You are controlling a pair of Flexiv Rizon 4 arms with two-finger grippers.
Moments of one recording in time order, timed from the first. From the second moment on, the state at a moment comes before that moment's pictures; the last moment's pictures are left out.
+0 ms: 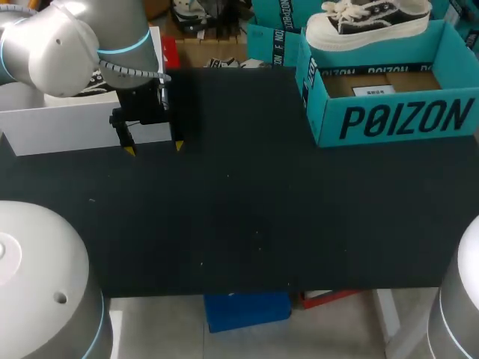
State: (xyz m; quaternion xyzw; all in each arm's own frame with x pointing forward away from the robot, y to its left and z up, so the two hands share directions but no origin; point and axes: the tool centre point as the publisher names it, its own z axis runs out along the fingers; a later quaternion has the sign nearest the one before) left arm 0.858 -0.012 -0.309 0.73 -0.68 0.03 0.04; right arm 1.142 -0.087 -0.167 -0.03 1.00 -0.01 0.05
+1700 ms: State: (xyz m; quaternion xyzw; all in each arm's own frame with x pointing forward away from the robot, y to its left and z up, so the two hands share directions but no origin) left arm 0.858 -0.012 -0.309 0.73 -0.68 0.03 0.04; right arm 1.122 -0.165 -0.319 0.02 1.00 -0.02 0.01
